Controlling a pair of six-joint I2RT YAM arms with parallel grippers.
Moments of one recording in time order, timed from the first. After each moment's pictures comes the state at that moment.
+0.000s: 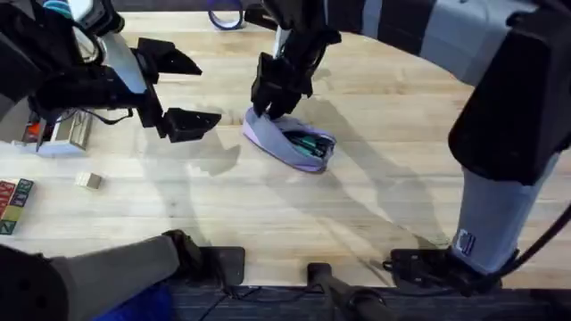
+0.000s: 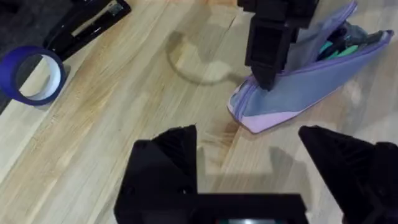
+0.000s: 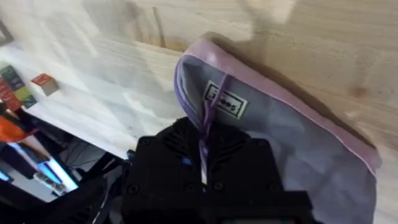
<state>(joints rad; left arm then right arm) 0.43 1.40 1.04 -1.02 0.95 1.49 0.65 2.17 1.89 -1.10 -0.46 0.71</state>
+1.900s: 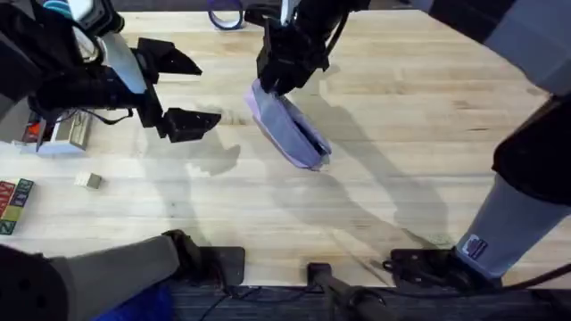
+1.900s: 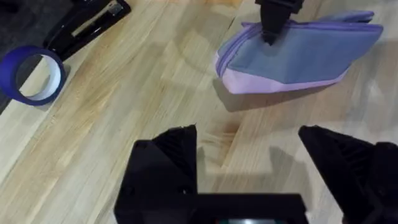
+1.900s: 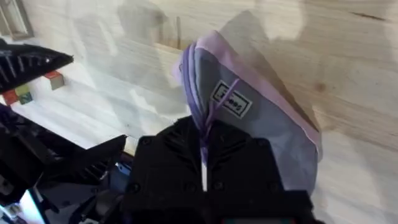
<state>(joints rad) 0.43 1.40 1.04 -1.02 0.95 1.49 0.64 2.03 1.95 -1.16 -0.34 0.60</state>
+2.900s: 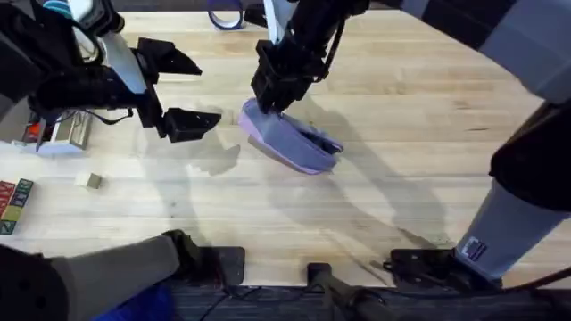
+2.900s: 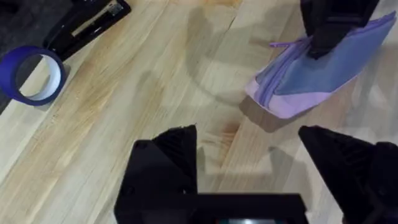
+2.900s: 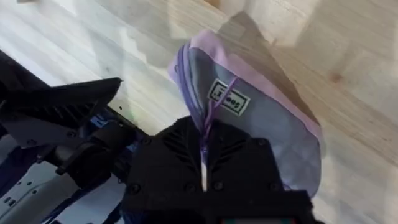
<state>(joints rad) 0.43 1.40 1.04 -1.02 0.95 1.49 0.68 2.03 1.96 -1.29 -0.40 0.32</state>
